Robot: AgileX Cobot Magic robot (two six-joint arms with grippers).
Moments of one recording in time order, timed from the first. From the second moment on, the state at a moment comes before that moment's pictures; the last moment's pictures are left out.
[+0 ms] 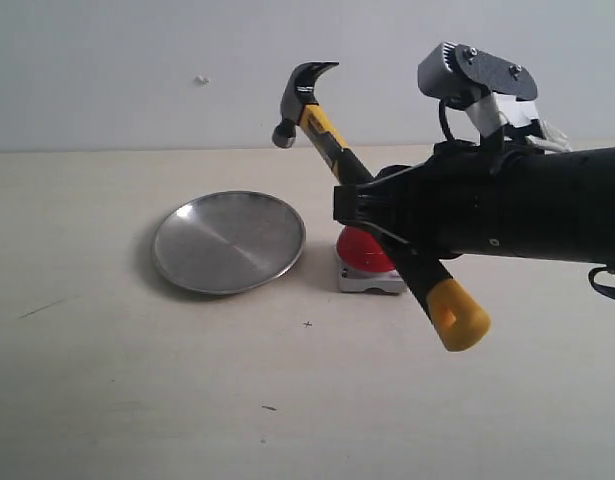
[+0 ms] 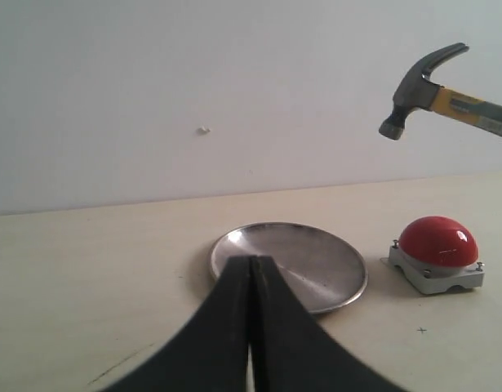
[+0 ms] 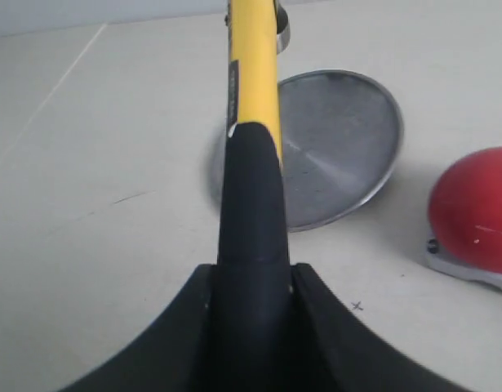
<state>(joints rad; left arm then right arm) -0.16 0.01 0.00 -1.08 0.20 1.04 0.45 1.34 -0.70 1.75 0.19 -1.32</state>
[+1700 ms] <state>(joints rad) -0.16 0.01 0.00 -1.08 0.21 1.04 0.67 2.22 -1.38 1.16 -0.25 -0.43</state>
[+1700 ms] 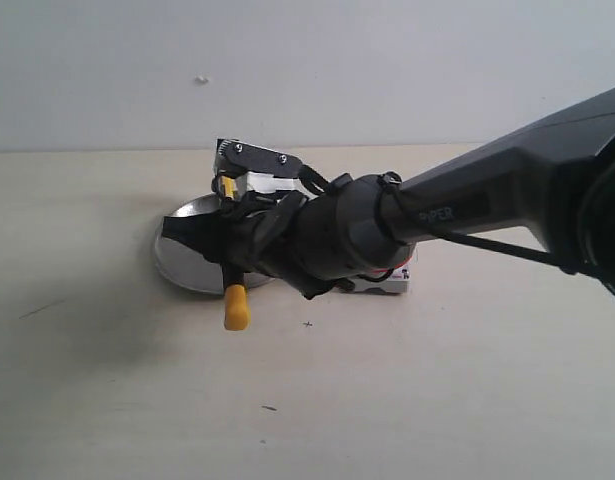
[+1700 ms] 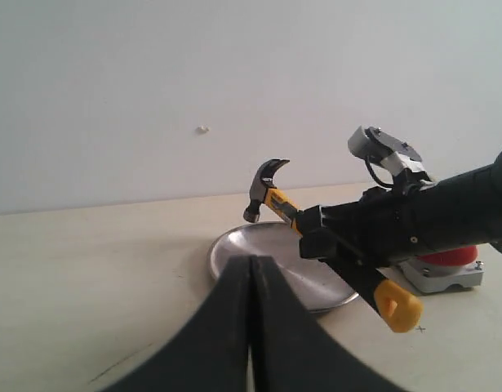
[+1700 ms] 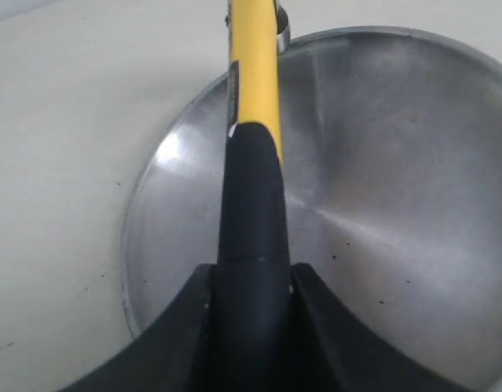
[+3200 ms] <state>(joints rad) -0.16 0.01 0.00 -1.08 0.21 1.04 0.55 2.34 -1.38 -0.11 -0.38 1.04</state>
